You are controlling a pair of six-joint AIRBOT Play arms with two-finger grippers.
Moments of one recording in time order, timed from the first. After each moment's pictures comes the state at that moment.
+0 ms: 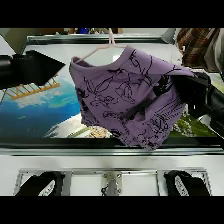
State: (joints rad) left arm -0.16 -0.91 1.66 1.05 -1.33 -1.63; right arm -0.18 -0.64 0.80 0.29 1.10 0.28
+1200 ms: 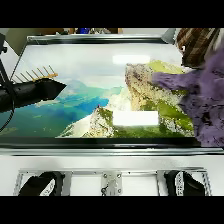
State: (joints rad) left arm -0.10 -0.80 1.24 1.01 -1.17 -1.61; right arm -0.65 -0.49 0.90 0.41 0.24 -0.29
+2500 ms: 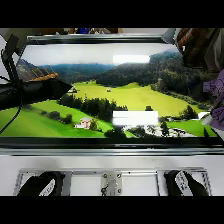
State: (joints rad) left arm -0.10 -0.85 1.24 0.94 -1.19 -1.59; right arm -0.69 -0.88 1.51 0.38 -0.04 -0.39
